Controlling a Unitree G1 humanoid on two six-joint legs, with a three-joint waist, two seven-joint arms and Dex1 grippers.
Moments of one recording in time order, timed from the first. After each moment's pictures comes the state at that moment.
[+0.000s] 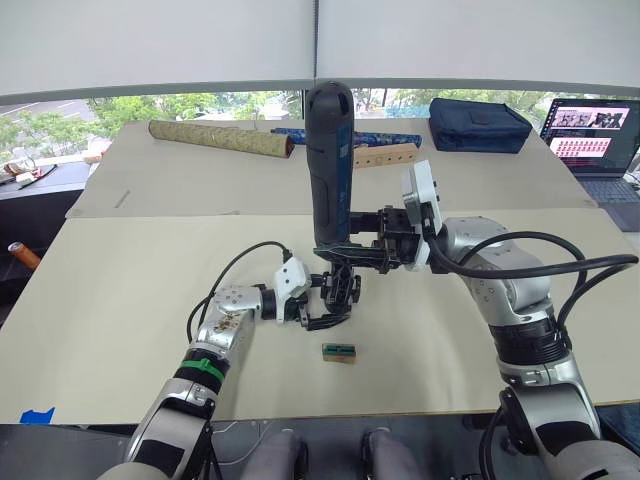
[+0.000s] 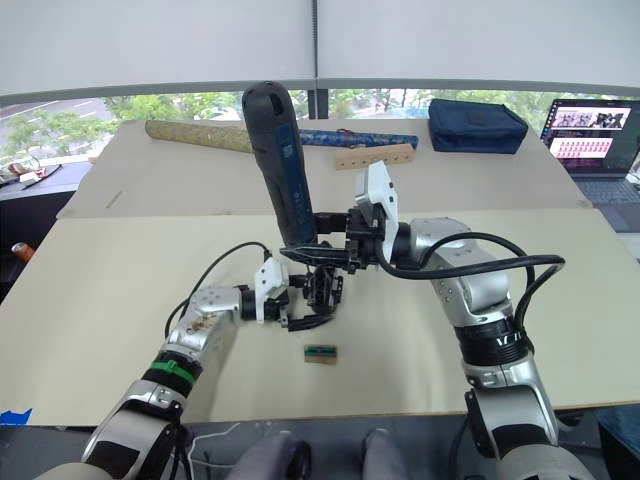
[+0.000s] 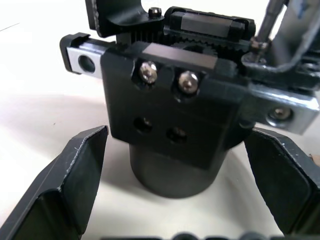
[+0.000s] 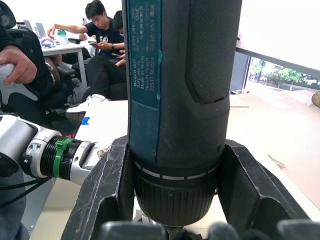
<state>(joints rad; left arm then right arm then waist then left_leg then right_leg) -0.57 0.26 -0.18 0.54 -0.16 -0.07 -1.13 -0.72 -0.44 0.11 -0.09 0.57 0.49 1.11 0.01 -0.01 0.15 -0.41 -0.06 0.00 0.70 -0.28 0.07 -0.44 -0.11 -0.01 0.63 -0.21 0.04</state>
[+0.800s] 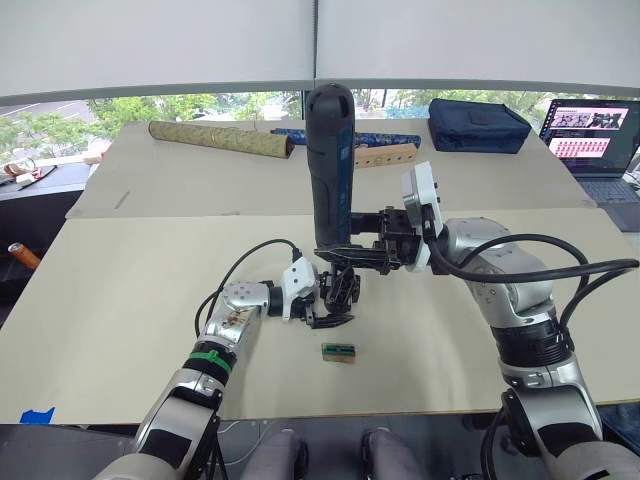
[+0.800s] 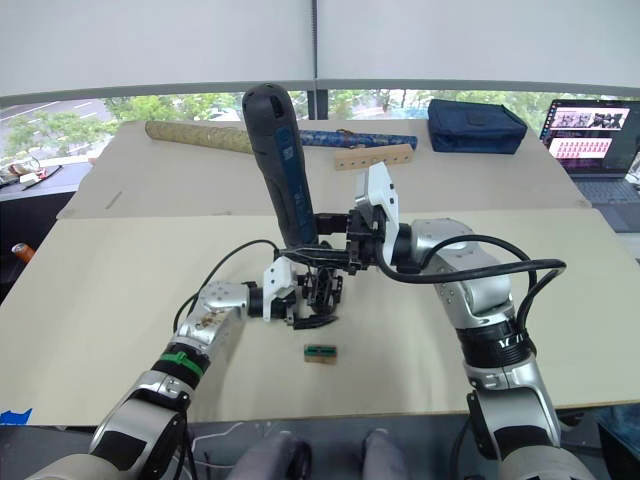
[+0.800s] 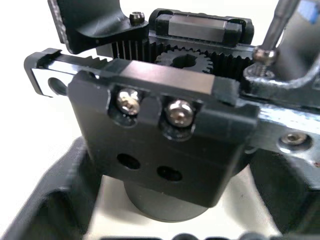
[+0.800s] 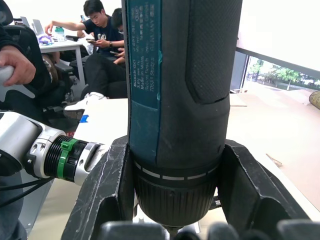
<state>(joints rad) -0.62 0.24 -0.20 0.61 -0.12 -0.13 -1.14 -0.71 -0.45 0.11 -0.11 0.57 0.49 1.09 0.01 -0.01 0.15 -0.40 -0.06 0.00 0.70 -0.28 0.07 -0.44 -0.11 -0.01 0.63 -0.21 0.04</state>
